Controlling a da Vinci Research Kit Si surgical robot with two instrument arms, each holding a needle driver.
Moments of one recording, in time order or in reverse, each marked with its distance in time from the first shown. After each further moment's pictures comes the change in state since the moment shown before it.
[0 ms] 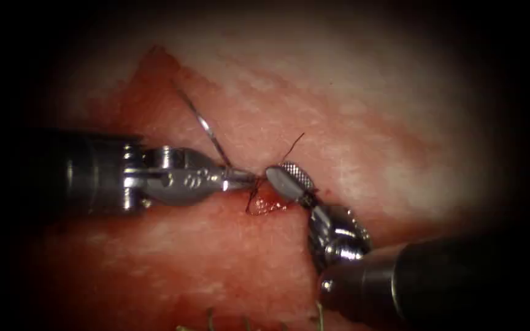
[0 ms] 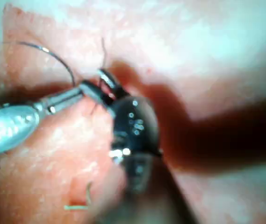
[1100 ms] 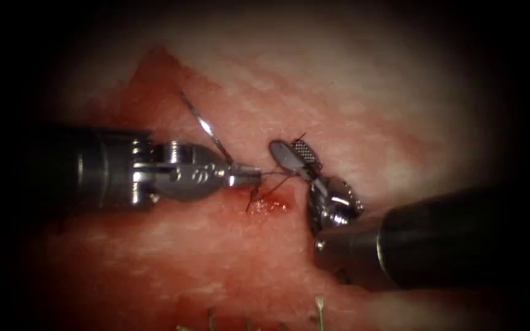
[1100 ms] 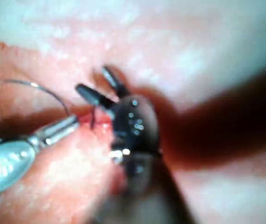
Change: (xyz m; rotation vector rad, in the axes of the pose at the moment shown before) right arm 0.001 0.003 0.004 -0.084 0.041 0.007; left arm 0.000 0.000 0.001 0.002 -0.002 -0.006
